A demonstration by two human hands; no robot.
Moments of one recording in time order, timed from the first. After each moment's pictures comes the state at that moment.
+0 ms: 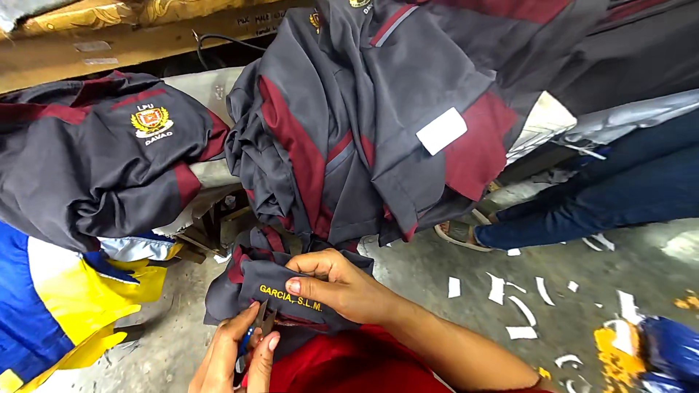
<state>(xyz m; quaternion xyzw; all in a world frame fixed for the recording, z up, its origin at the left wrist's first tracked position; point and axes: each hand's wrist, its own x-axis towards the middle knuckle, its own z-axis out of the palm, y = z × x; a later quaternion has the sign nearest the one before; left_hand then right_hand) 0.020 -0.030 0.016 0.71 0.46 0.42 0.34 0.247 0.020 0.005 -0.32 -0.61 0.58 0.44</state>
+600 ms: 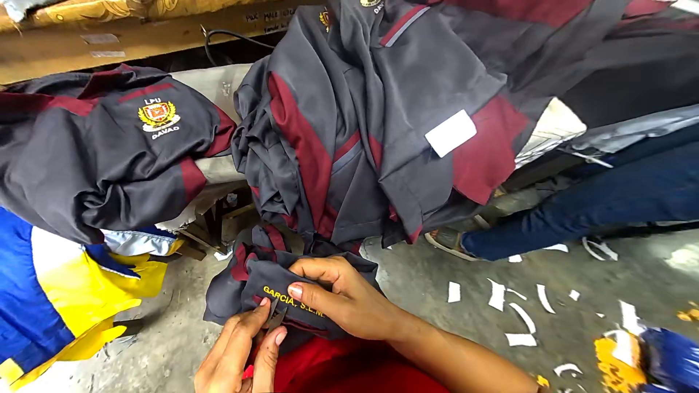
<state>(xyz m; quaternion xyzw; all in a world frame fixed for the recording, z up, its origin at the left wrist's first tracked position) 0.022 -0.026 0.012 0.74 0.45 0.41 0.29 0.238 0.011 0.007 -0.34 -0.63 0.51 0.47</state>
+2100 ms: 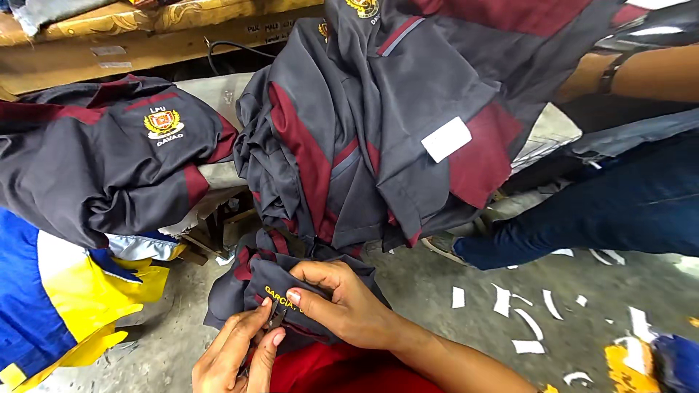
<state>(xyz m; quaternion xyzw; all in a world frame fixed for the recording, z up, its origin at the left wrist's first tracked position) 0.019 -0.018 0.010 0.73 0.41 0.44 0.33 0.232 0.008 0.010 -0.36 -0.64 0.48 0.48</state>
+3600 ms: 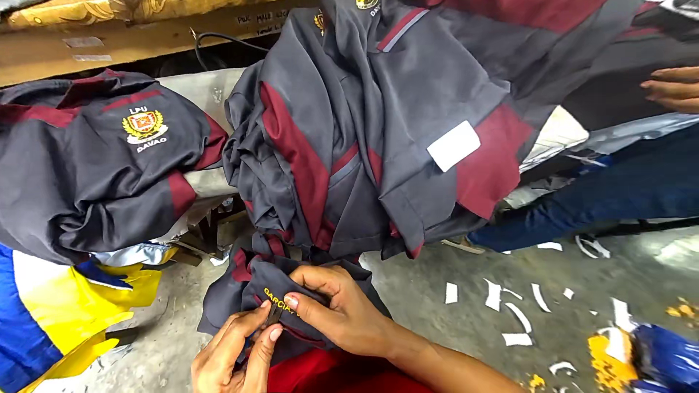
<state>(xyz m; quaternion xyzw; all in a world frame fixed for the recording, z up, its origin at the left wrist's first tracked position) 0.033 0.002 -0.002 0.69 0.41 0.46 0.39 0.238 0.019 -0.003 -0.37 -0.62 0.47 0.51</state>
